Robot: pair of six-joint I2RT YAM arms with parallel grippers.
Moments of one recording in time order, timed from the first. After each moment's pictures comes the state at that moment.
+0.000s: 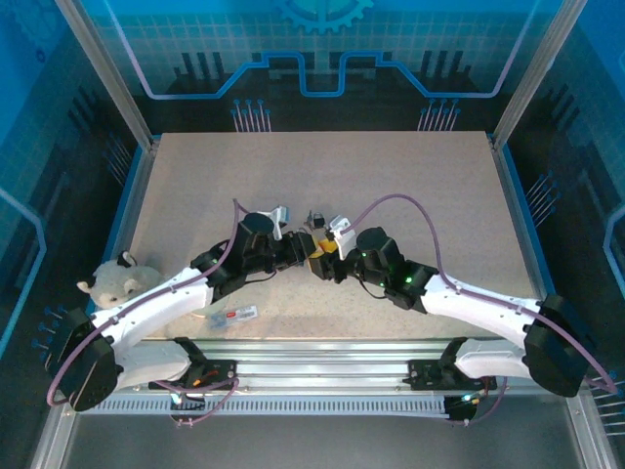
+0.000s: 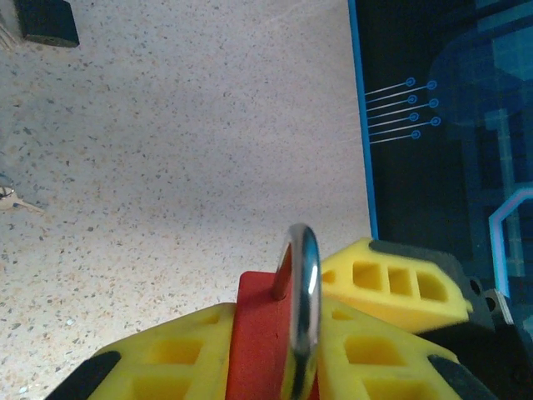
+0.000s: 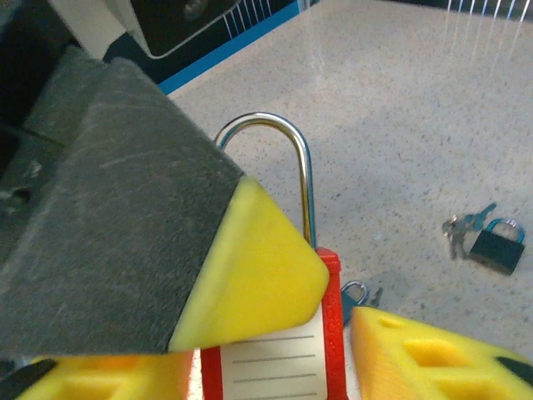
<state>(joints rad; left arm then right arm) -0.68 1.16 0.75 -0.09 0.21 -1.05 0.87 1.20 0.69 0.13 -0.07 0.21</state>
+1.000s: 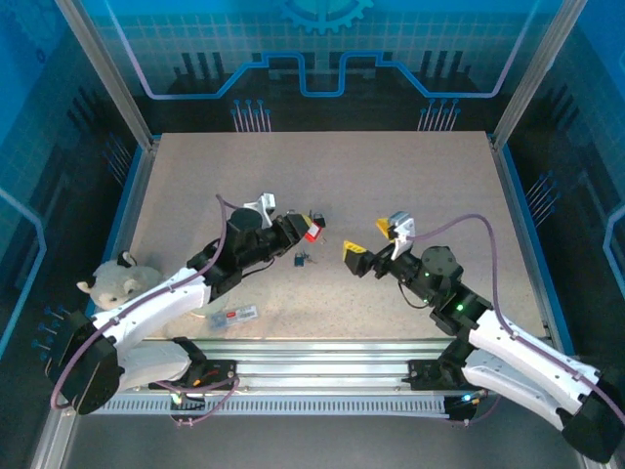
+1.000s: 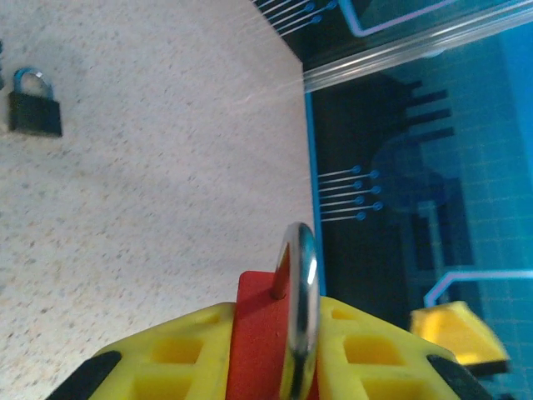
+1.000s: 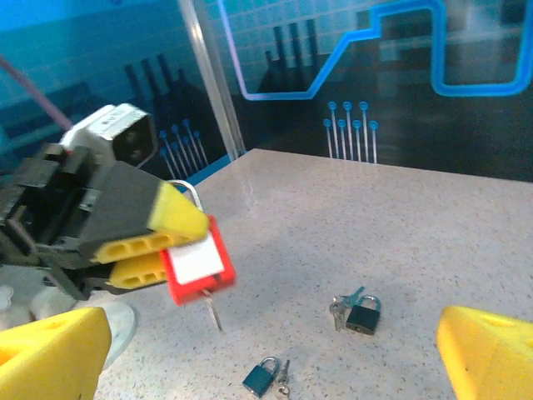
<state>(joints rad) -0.61 1.16 0.72 0.12 0.15 -1.17 0.69 0.74 0.46 0.21 0.01 0.25</state>
